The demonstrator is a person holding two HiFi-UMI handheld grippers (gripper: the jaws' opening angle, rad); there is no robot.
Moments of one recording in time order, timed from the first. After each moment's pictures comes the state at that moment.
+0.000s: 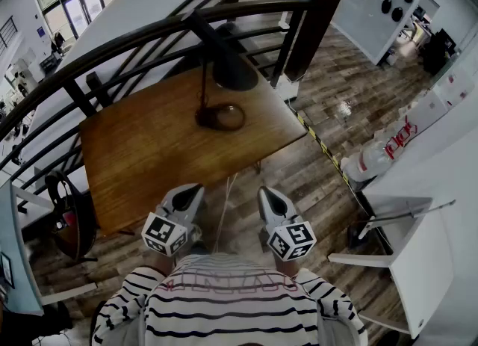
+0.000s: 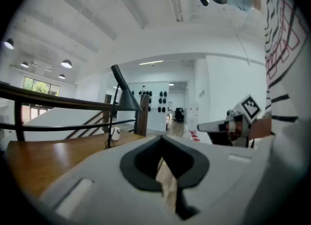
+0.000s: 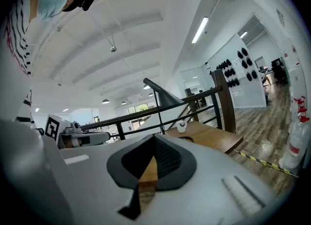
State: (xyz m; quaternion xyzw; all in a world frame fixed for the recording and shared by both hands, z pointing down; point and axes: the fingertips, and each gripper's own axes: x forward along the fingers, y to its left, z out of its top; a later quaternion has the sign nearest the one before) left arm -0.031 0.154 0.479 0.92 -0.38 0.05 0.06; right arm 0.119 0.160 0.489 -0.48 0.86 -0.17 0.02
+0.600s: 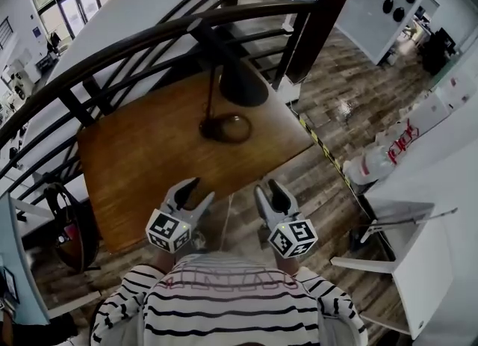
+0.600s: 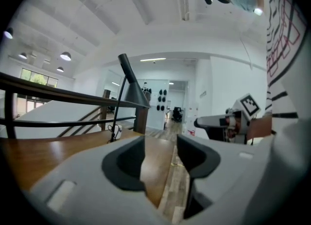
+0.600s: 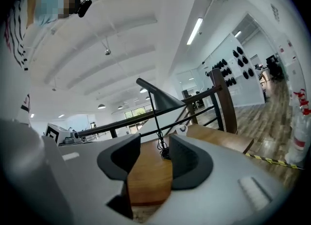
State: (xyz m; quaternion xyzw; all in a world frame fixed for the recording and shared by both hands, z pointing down) left arm -0.060 0.068 0.496 0.93 -0.36 0.05 0.09; right arm 0.084 0.071 0.486 -0.50 0.85 -0.18 0.05
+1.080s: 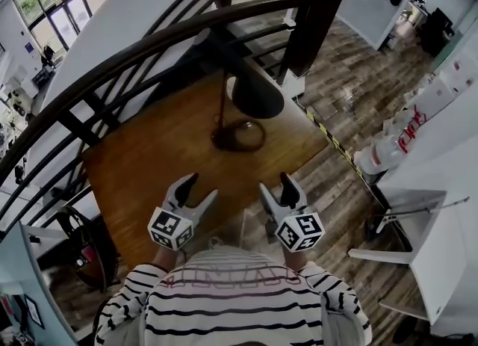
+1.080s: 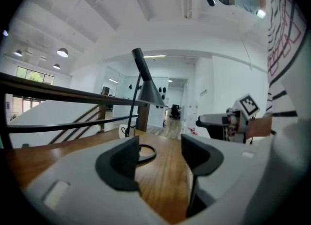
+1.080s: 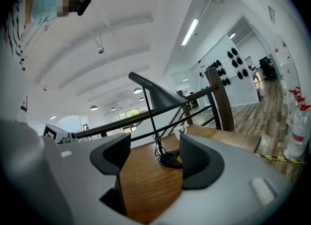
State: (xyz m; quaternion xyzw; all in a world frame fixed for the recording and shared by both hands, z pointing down) left arm -0.119 -0.023 0.499 0.93 -0.34 0.06 0.10; right arm 0.041 -0.014 0.491 -0.53 0.82 -0.19 0.06
